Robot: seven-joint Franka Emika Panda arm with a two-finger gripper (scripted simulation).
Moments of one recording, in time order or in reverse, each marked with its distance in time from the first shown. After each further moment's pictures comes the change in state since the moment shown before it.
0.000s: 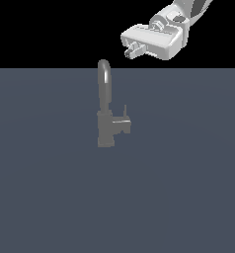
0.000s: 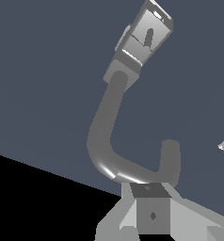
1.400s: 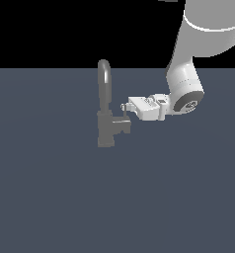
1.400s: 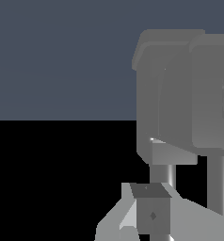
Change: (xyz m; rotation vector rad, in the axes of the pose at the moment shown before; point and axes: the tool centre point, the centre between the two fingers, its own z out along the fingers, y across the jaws) arm 0.170 -0.006 0.081 0.387 -0.488 0.395
